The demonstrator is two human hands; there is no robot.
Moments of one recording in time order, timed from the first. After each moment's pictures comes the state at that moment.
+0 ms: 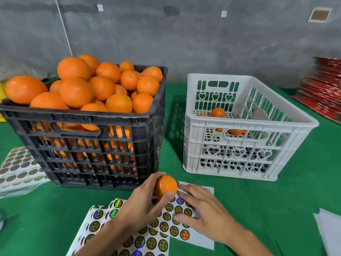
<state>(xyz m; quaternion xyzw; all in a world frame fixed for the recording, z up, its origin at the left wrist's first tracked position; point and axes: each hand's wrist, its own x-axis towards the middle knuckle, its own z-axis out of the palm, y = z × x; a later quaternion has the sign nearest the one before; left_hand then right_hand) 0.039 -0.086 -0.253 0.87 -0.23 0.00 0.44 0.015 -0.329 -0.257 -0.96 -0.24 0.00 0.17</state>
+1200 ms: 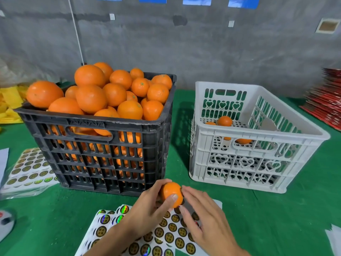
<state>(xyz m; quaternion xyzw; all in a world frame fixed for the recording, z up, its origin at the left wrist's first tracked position) 0.042 -0.085 -0.255 0.82 -0.20 -0.05 0.54 0.001 -0.300 -0.264 -0.90 -0.24 -0.26 0.25</state>
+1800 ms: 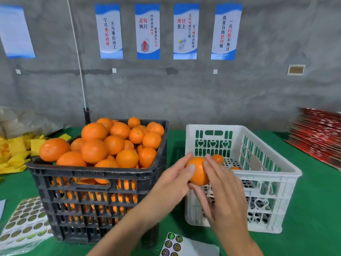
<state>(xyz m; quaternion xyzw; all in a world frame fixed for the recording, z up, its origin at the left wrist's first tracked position) 0.061 -0.153 -0.067 0.62 -0.24 -0.09 0.74 0.040 -0.318 -0.116 -0.77 -0.20 -0.59 0.15</state>
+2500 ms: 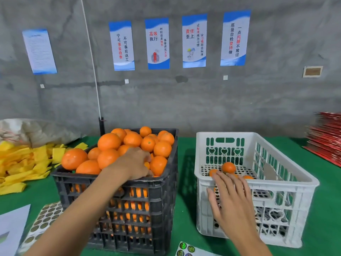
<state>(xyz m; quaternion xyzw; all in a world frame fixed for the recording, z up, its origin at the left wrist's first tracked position) 0.140 -0.043 0.006 0.99 -0.09 0.04 0.08 0.082 -0.341 -0.142 -0.88 -0.09 -0.47 0.06</state>
